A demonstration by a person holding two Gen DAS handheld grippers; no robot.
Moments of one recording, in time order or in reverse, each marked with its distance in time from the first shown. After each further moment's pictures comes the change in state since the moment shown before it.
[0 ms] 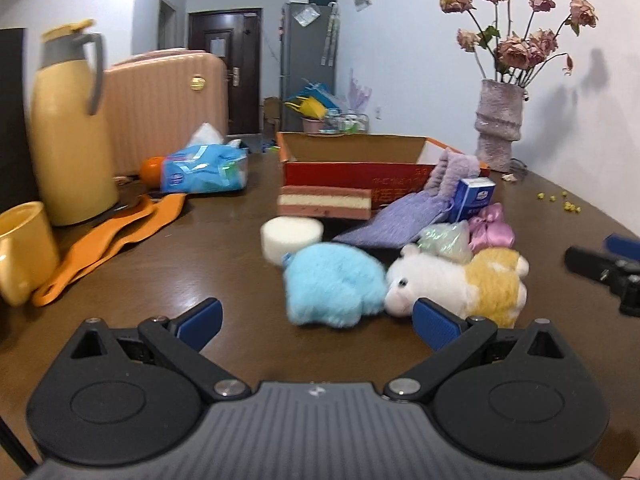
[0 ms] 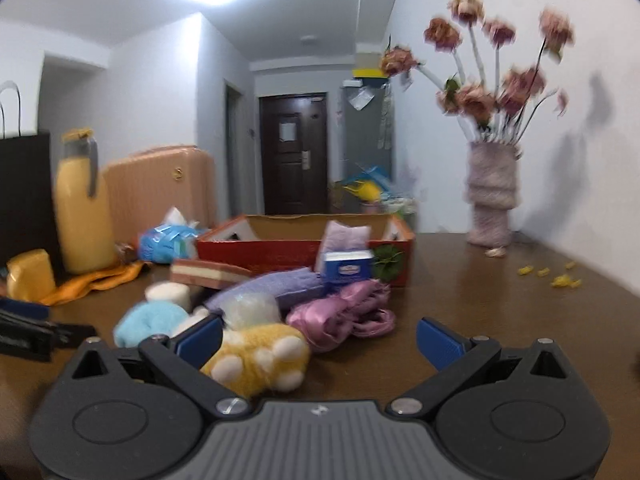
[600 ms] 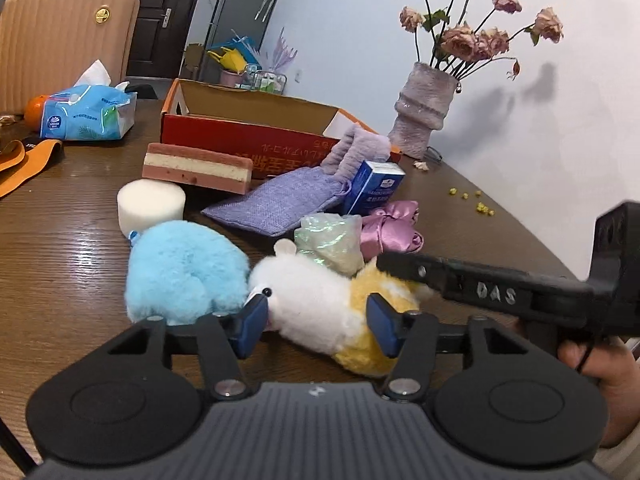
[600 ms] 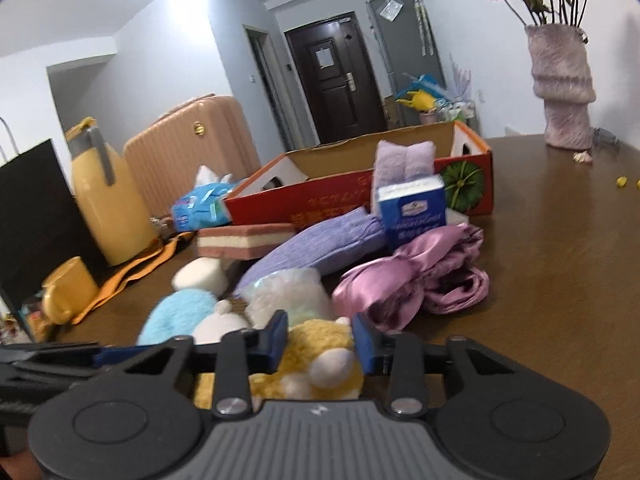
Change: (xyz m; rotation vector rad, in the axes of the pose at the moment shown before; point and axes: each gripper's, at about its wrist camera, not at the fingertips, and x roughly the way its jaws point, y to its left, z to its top) left arm 0.045 -0.028 0.013 -0.116 0.126 -0.314; right arm 0.088 -0.015 0.011 0.154 0.237 0.224
